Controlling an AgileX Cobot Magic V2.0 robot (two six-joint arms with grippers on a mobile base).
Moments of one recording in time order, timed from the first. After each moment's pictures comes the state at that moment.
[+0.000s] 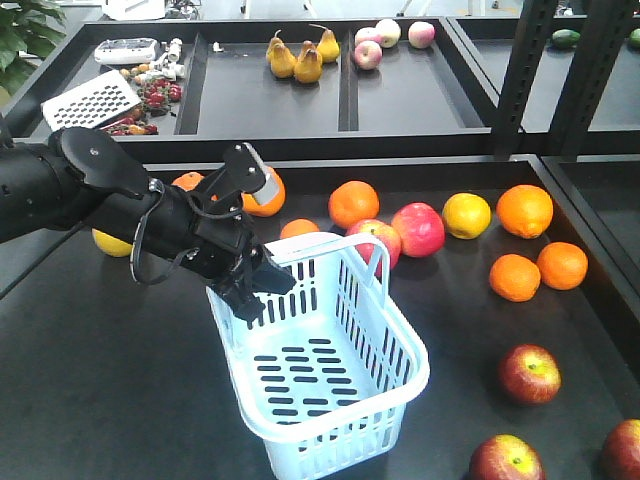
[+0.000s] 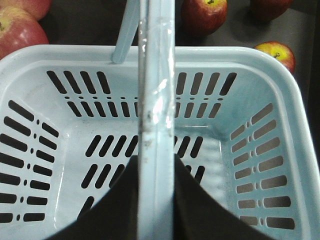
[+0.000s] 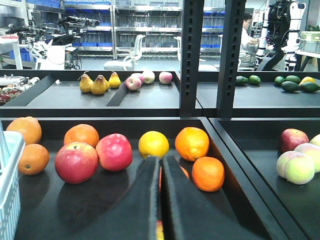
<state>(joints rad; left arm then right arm) -0.36 1.78 -1.33 -0.86 0.87 1.23 -0.02 -0.01 0.03 -0.14 0.07 0.09</state>
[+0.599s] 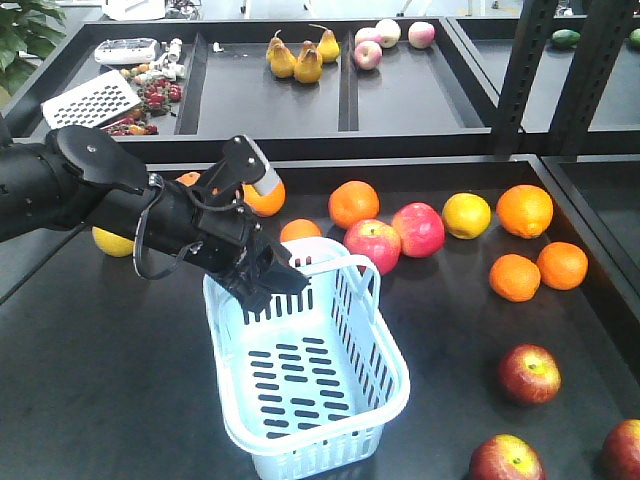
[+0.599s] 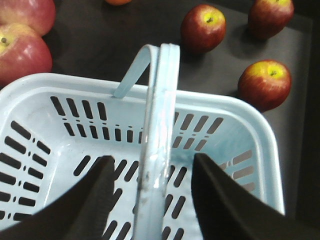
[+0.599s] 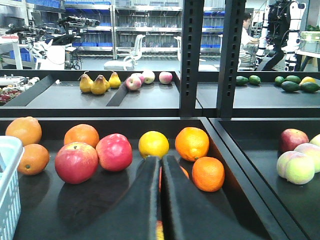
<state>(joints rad) -0.36 1.77 -1.33 -0.93 0.87 1.25 -0.02 -0.01 0.03 -0.14 0.07 0.09</state>
